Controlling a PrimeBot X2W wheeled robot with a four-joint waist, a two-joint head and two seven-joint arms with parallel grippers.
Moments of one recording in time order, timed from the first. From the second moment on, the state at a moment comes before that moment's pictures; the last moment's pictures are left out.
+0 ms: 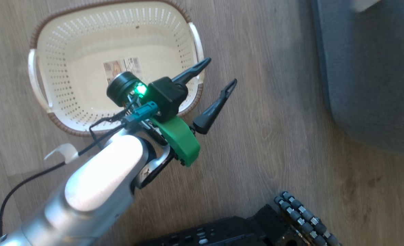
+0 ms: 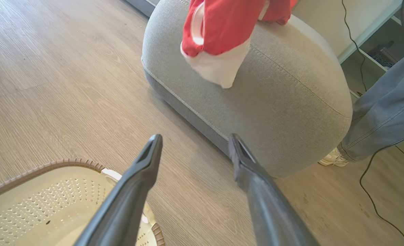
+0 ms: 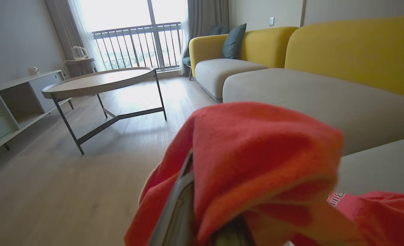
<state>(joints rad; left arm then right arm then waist) -0.66 0.28 -0.84 0.05 -0.50 -0.03 -0.04 -1.03 -0.27 -0.17 0.08 0.51 0.12 0.12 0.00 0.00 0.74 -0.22</state>
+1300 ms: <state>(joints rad) -0.62 0.34 -0.80 -0.02 -0.55 0.02 -0.11 -1.11 -0.35 -0.80 0.52 0.03 0.12 0.16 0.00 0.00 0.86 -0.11</state>
